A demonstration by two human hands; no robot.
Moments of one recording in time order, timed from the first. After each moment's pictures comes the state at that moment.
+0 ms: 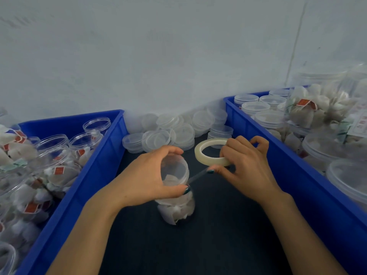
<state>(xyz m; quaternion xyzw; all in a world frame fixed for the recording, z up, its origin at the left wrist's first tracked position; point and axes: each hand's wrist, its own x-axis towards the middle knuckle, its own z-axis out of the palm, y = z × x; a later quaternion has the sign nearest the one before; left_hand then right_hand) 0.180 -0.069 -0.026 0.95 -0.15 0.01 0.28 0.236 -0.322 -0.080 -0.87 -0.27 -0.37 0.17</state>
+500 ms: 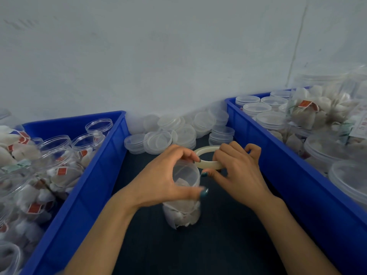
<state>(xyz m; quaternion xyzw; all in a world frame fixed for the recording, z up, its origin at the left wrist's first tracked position) 0.183 -0.090 -0.030 0.91 -0.21 0.02 0.35 0.232 -0.303 -0.086 -0.89 -0.25 -0.34 0.18</state>
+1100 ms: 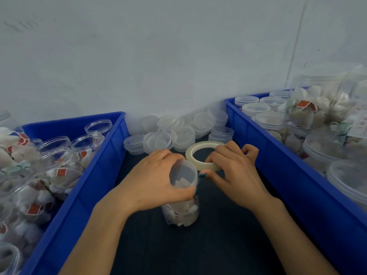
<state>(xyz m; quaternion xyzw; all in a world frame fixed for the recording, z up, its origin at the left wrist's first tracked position) 0.177 -0.085 -0.022 0.99 -0.12 0.03 0.12 0.225 -0.301 -0.080 -0.88 -0.28 -0.31 0.21</state>
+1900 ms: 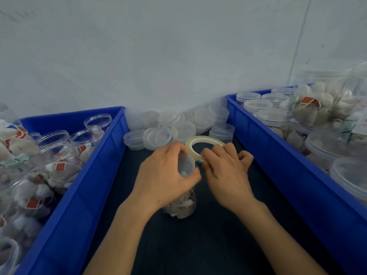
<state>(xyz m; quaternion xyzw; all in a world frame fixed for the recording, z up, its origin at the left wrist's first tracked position) 0.183 -0.106 -0.048 0.96 -0.09 0.18 0.20 0.216 -0.272 -0.089 -0.93 -0.18 -0.26 0.18</state>
